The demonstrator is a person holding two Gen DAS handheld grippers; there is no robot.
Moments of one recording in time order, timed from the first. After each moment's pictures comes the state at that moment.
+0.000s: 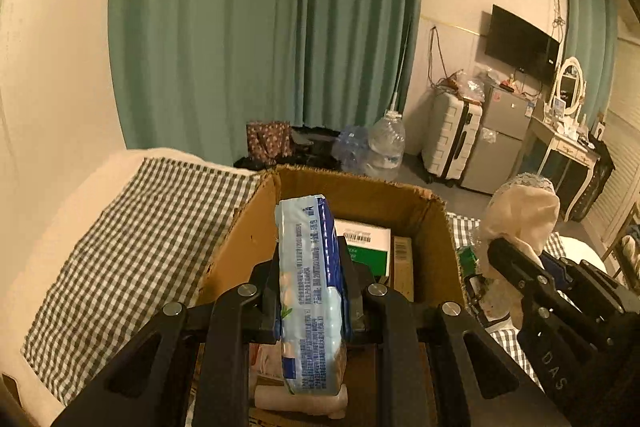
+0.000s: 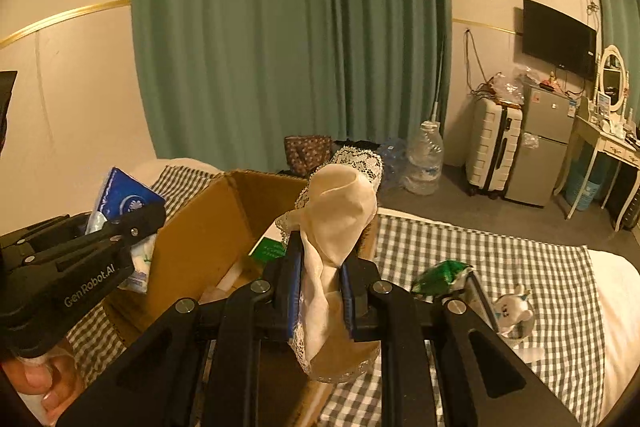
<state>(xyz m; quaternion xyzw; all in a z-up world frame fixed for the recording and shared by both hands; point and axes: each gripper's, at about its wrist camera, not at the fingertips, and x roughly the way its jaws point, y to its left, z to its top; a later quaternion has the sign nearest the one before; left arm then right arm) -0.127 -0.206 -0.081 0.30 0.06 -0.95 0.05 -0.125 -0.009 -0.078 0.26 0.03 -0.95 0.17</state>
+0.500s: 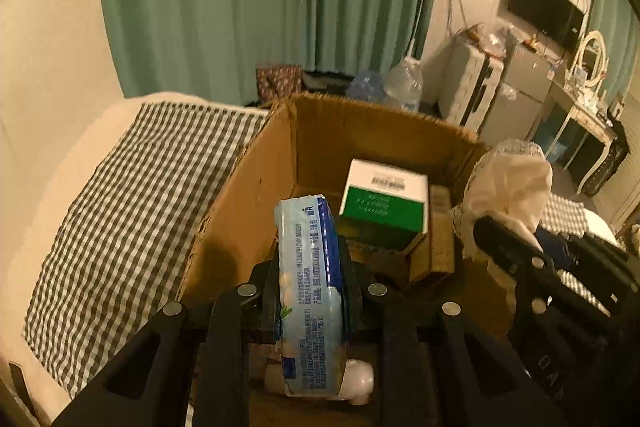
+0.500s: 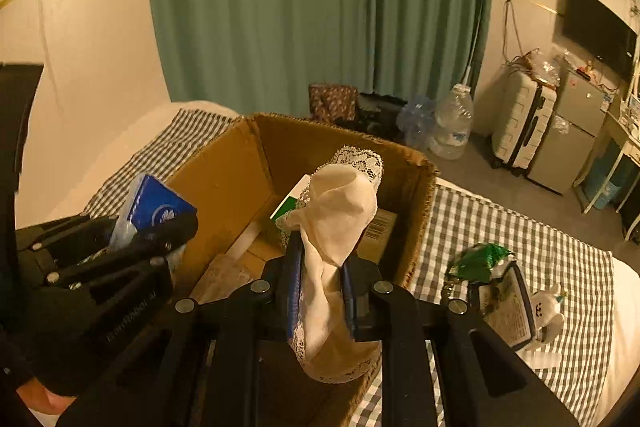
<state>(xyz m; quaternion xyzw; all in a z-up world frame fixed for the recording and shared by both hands) -0.160 -0.215 -0.125 0.40 0.06 -0.91 0.07 -0.163 -0.046 -0.110 0.35 0.08 -0.91 0.21</state>
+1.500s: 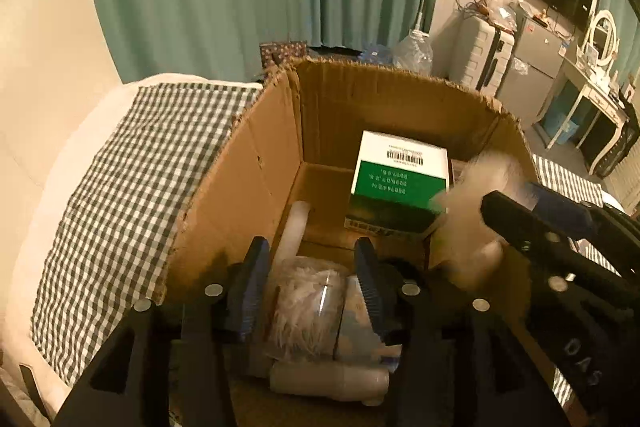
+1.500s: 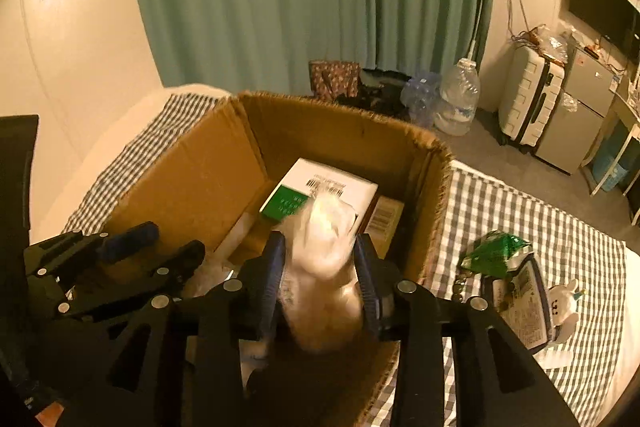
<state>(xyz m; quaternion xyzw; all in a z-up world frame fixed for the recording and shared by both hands) -0.180 -0.216 -0.143 0.44 0.04 -0.89 0.08 -0.191 -0.050 -0.119 0.39 0.07 -0.90 0.21</state>
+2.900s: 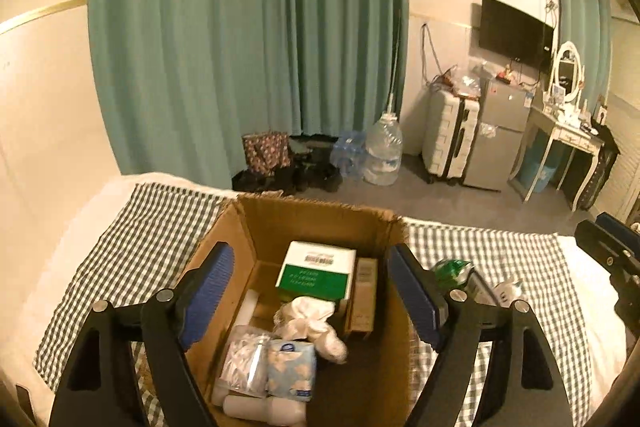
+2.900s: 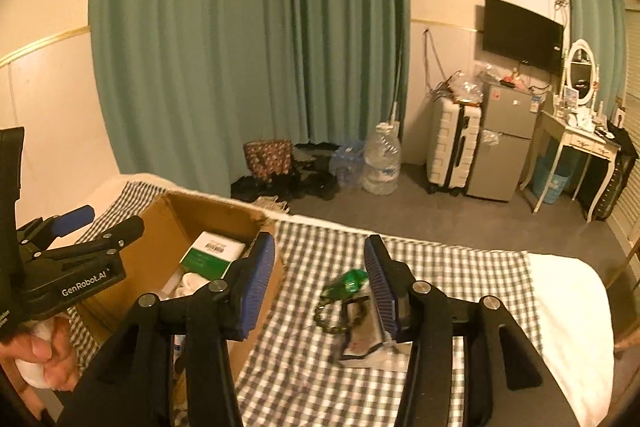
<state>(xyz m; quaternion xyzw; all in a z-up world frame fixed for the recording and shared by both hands) -0.145 -0.137 -0.047 0.29 0.02 -0.96 0.06 -0.126 0.102 -0.018 0.26 0.03 -0.96 0.12</state>
